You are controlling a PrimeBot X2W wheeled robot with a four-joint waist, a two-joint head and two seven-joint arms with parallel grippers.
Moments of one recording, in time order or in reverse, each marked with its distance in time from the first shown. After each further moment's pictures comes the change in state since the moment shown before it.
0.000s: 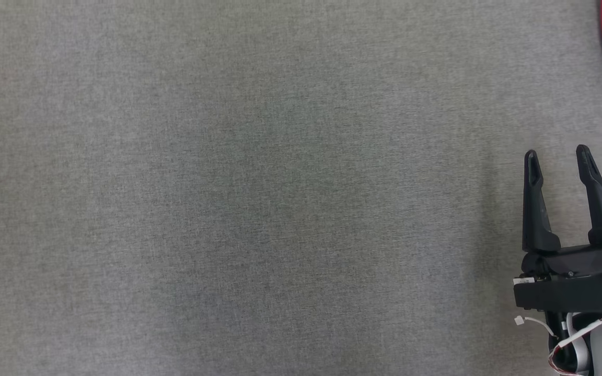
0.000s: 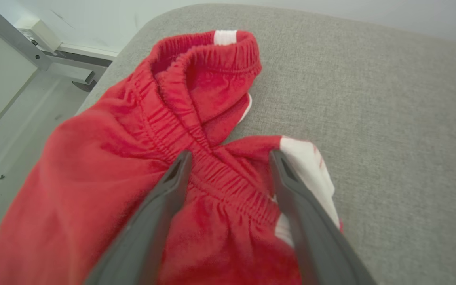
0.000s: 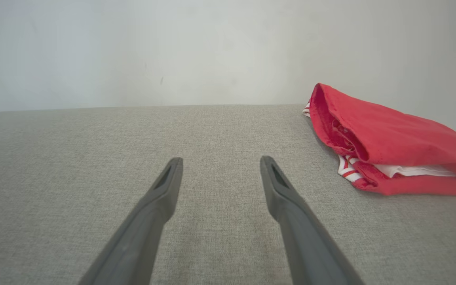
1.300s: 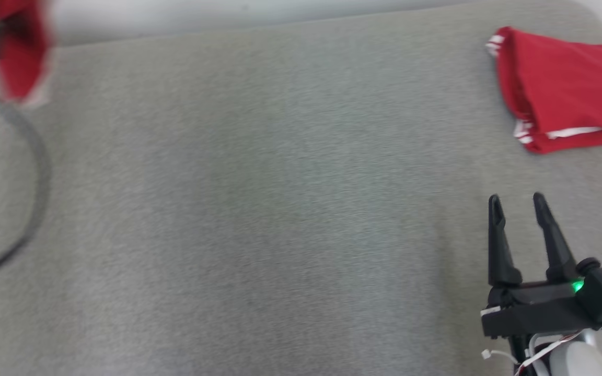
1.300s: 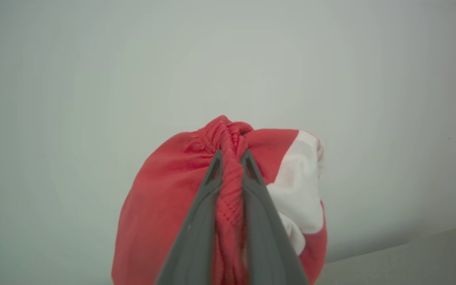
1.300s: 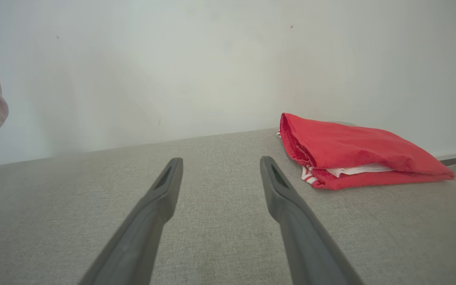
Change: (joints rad) left arm -0.243 -0.146 -0.237 -0.338 0.060 -0.018 -0.108; right arm 0.047 0.059 0.033 0.153 0.028 0.000 -0.061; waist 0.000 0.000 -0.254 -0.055
